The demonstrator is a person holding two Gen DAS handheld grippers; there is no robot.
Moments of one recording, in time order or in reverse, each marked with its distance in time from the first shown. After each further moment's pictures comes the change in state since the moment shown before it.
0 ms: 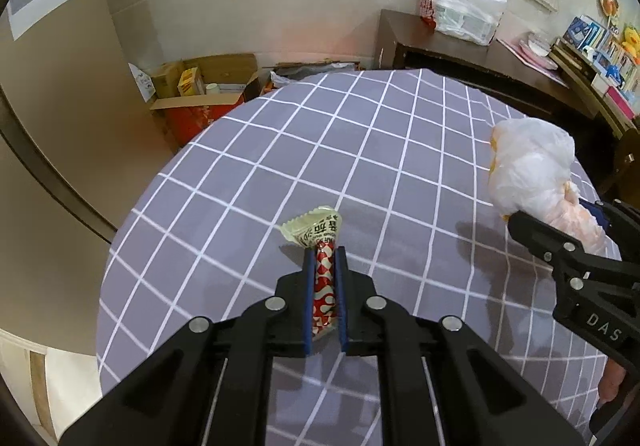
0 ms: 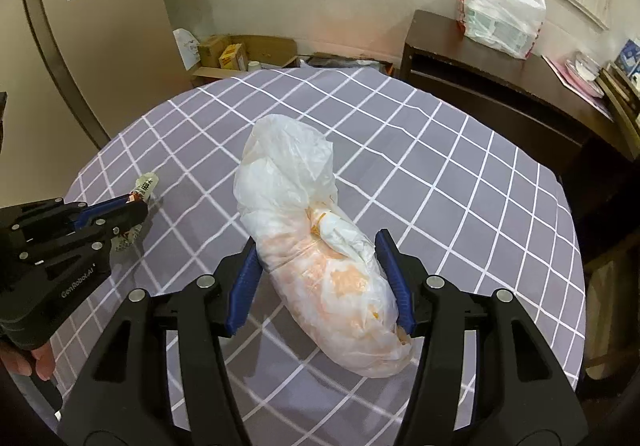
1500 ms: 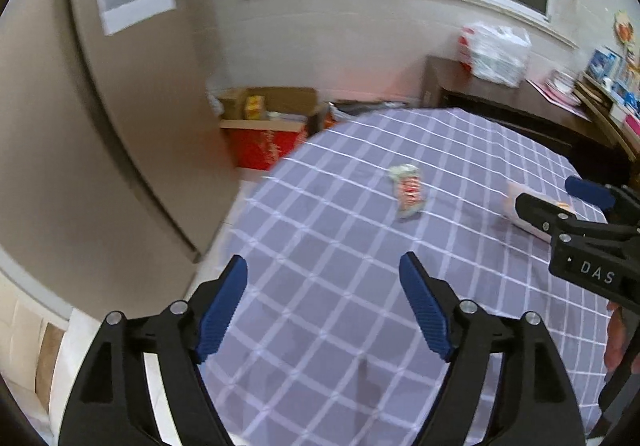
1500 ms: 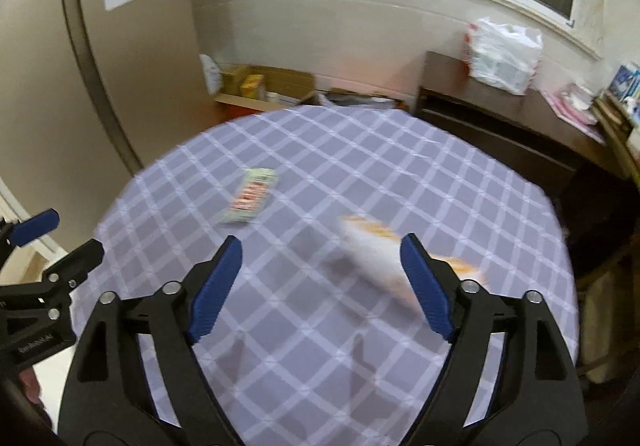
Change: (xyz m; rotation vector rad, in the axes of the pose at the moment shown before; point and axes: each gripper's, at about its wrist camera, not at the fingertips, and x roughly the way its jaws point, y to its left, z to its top) left arm -0.102 0.024 -0.057 -0.067 -0.132 0.149; right arm -0.061 0.044 -0.018 -0.041 -0.125 -0.015
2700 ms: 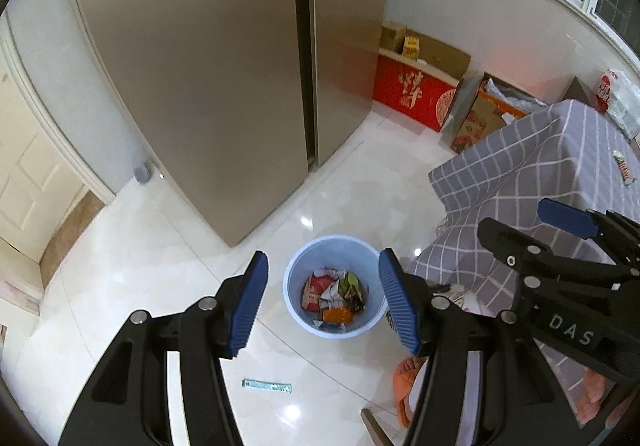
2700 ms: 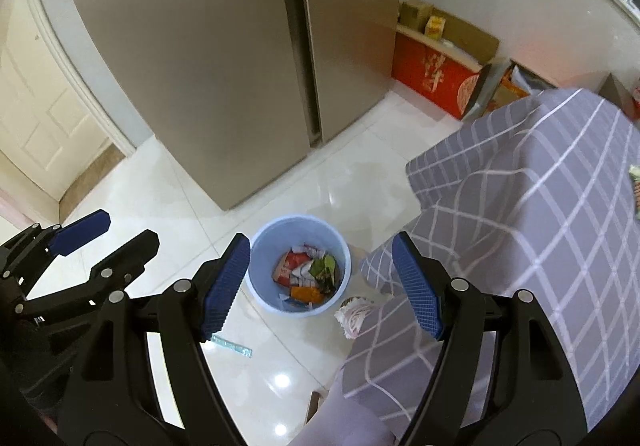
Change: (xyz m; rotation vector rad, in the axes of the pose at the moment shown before) left arm -0.010 0.293 -0.146 -0.371 0.160 0.238; right arm 0.040 0.362 -0.061 -0.289 0.202 0.350
